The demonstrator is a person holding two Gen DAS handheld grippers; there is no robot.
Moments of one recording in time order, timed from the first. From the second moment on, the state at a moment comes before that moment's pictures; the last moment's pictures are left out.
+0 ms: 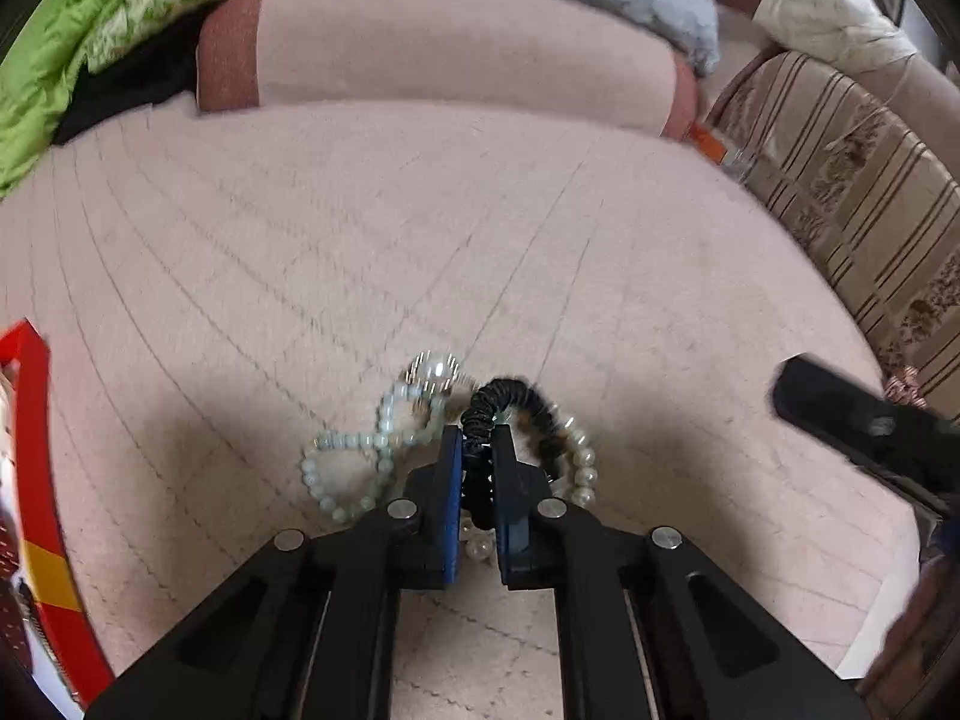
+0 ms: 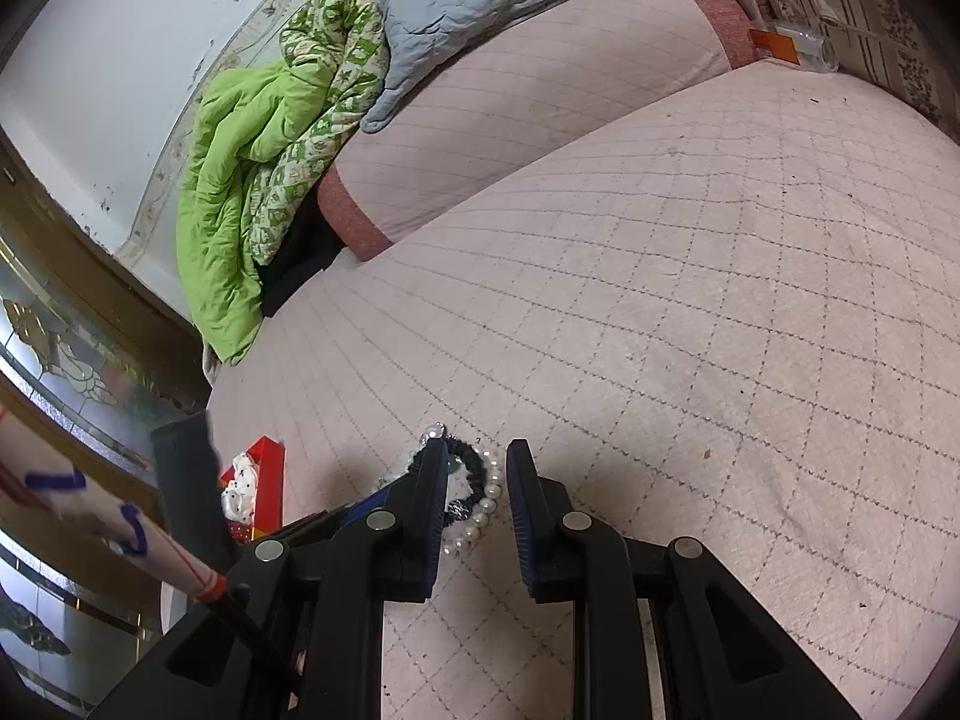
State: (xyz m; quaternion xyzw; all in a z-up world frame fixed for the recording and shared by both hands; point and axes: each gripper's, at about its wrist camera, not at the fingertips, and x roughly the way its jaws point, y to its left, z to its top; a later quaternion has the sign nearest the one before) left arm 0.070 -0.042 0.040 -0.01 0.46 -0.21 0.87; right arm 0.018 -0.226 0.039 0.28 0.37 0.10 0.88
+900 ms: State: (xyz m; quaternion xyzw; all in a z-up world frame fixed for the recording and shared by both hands) left arm -0.012 0.082 0.113 -0.04 0.32 -0.19 0.93; right arm 0.060 -0.137 -0.011 0.05 0.47 0.05 0.88
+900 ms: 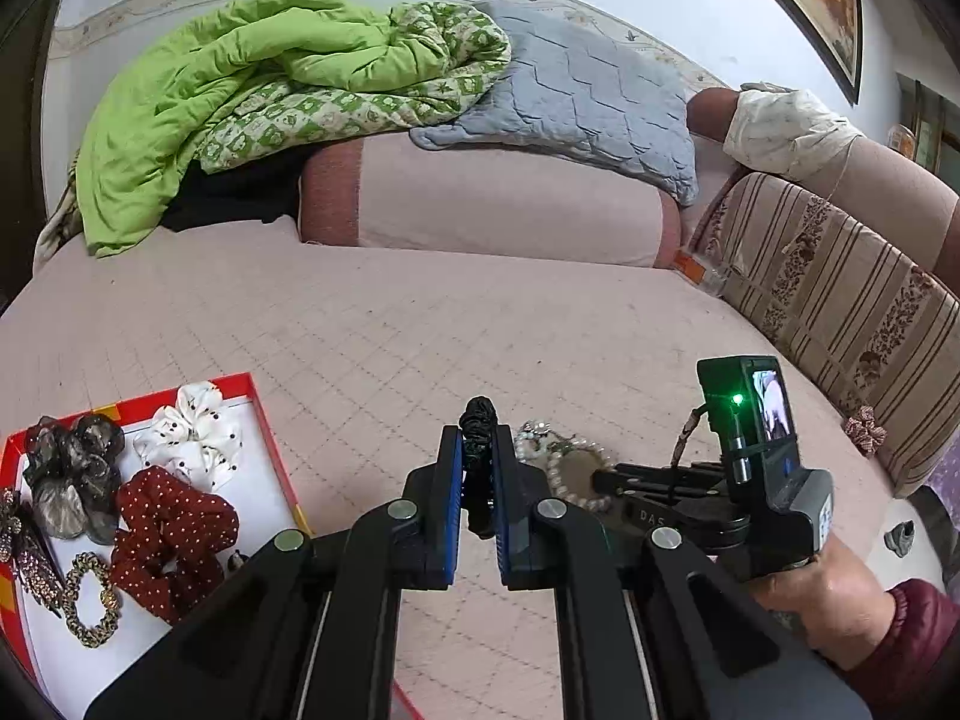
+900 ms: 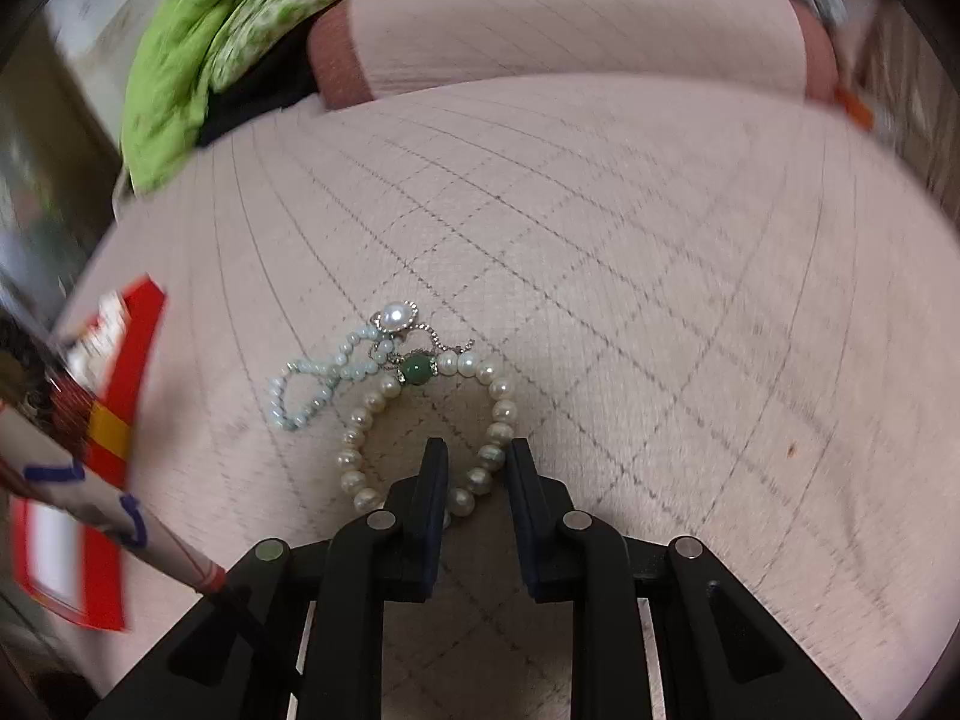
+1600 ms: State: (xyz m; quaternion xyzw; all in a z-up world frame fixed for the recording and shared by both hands) left arm -0.002 0.078 0.087 -0.02 0.33 -0.19 0.92; right arm 0.028 -0.157 0.048 0.11 0.32 0.08 0.94
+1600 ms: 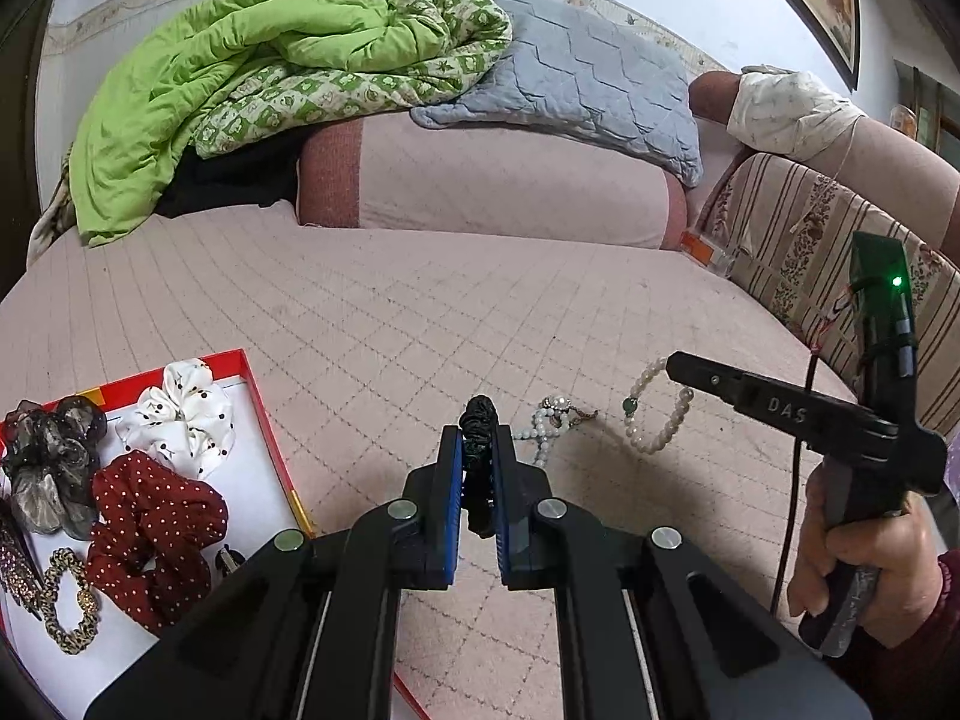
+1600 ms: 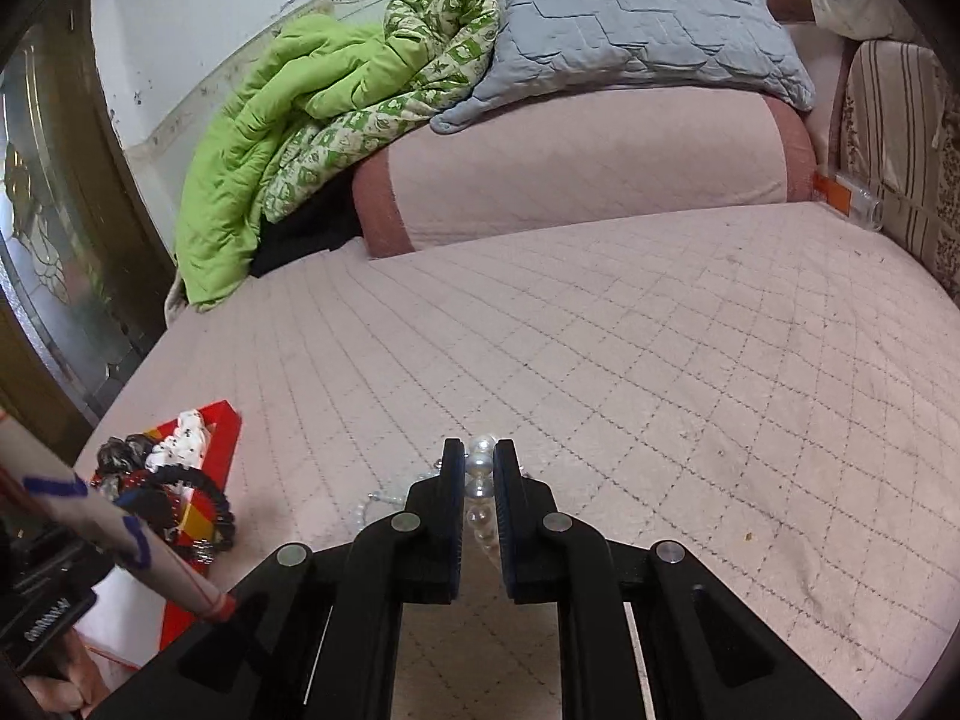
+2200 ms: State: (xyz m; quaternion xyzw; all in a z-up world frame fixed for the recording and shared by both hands) left arm -0.048 0.131 0.106 -0.04 0.31 -0.15 0.94; right arm -0.001 -0.106 0.060 0.12 0.31 0.15 0.93
